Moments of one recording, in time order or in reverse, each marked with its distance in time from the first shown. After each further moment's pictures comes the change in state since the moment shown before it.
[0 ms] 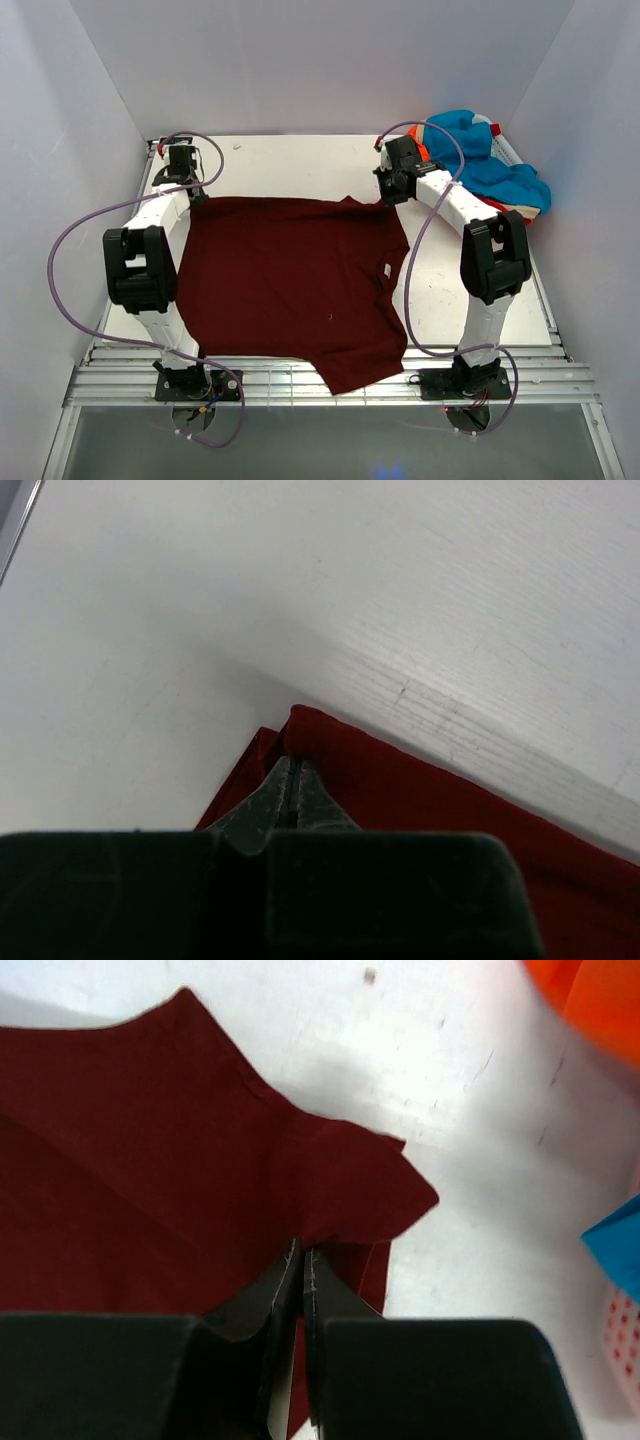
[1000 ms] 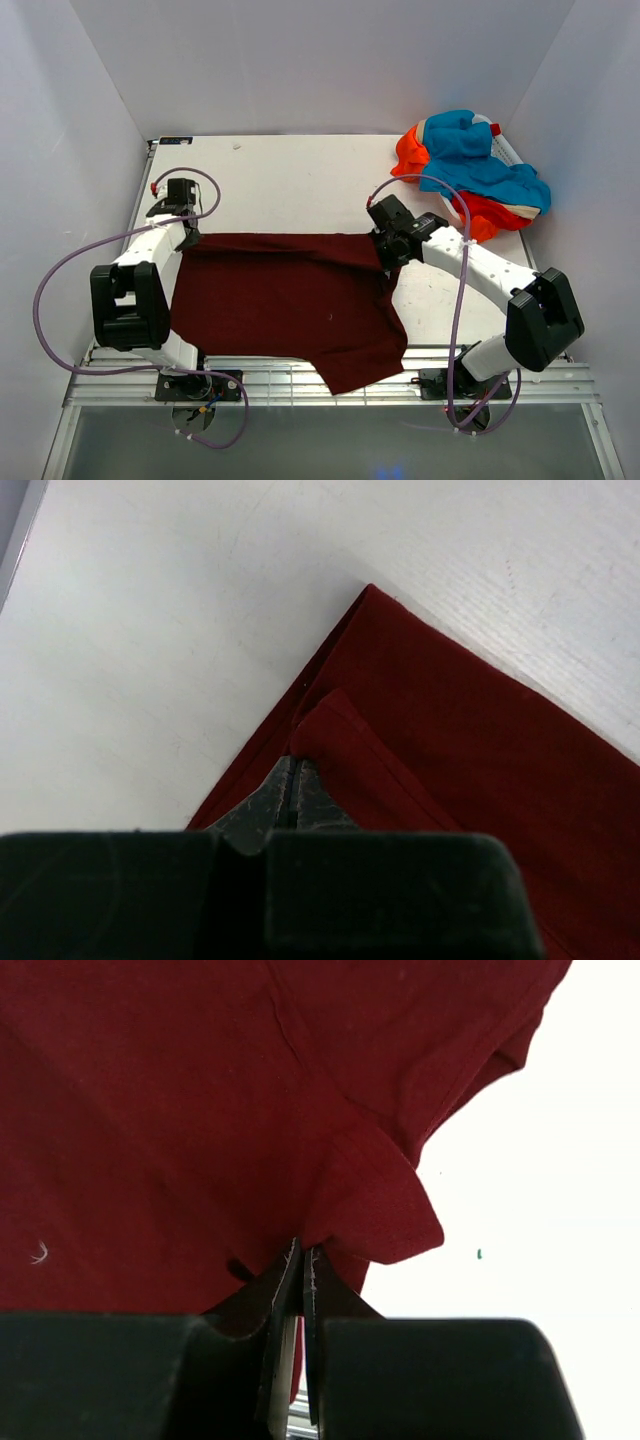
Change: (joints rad) left arm 0.000 -0.312 -0.345 -0.157 -0.099 -0.055; right arm 0.300 -0.478 -0.501 -0.198 0.147 0.213
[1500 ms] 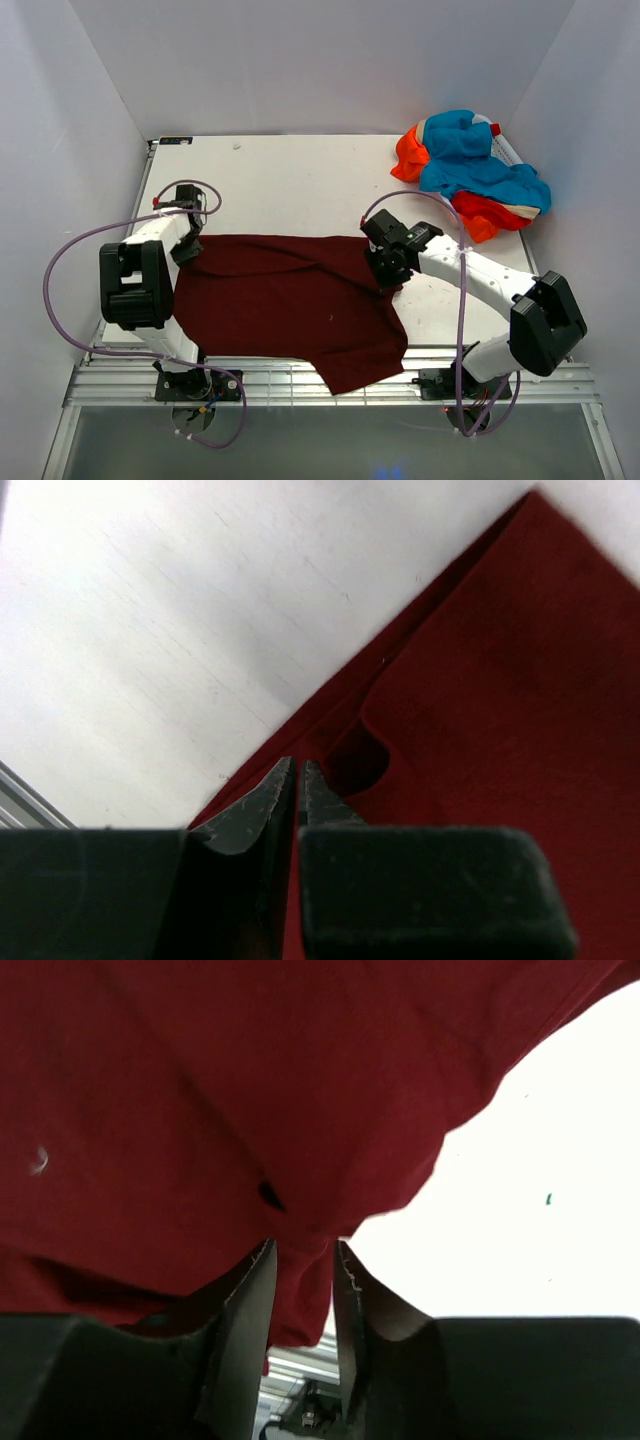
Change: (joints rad) left arm 0.000 0.155 0.020 -0.178 -0.091 -0.094; right arm 0.072 -0.018 -0.058 -0.090 -0.056 0.040
